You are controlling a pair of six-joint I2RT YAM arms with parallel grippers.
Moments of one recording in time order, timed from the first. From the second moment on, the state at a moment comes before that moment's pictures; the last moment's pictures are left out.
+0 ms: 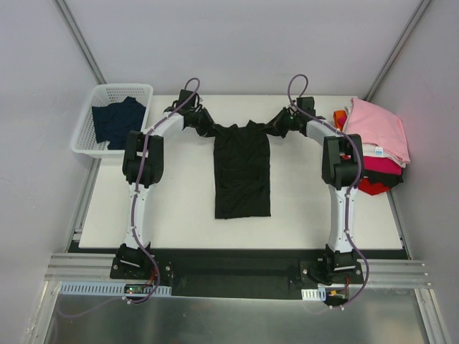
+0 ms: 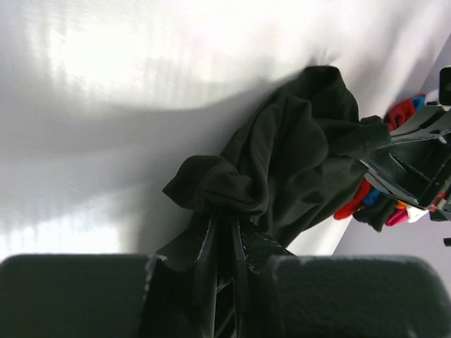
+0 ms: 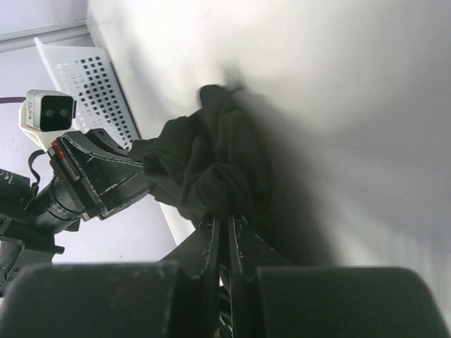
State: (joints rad) left arm -0.23 2.38 1.90 -0.41 0.57 -0.82; right arm 0.15 2.38 1.77 -0.16 -0.72 0.94
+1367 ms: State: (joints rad) left arm -0.41 1.82 1.41 -0.55 0.51 -0.75; right arm 0.22 1.65 1.09 -0.46 -0.74 0.67
